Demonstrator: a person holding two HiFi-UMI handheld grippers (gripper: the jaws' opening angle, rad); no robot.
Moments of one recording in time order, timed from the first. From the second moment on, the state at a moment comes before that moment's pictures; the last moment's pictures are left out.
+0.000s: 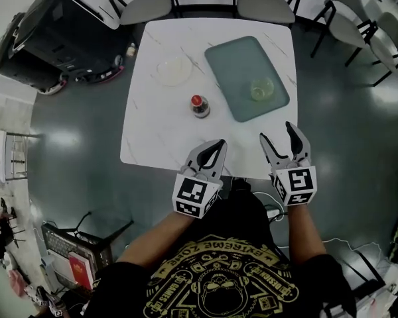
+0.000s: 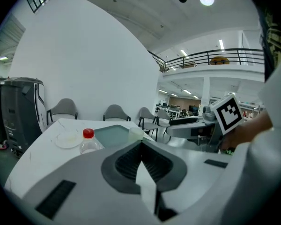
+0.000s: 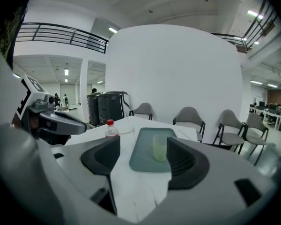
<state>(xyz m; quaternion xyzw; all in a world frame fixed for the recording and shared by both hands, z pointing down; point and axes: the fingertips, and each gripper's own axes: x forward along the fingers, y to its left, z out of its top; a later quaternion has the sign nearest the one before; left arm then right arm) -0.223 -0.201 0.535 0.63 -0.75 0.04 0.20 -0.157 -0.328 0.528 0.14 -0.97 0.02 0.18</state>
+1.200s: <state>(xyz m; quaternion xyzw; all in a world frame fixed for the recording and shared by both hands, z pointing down) -0.153 -0.072 0.500 0.68 -0.71 -0.02 0.16 -0.084 -0.165 0.467 0.14 -0.97 -0.01 0.19</state>
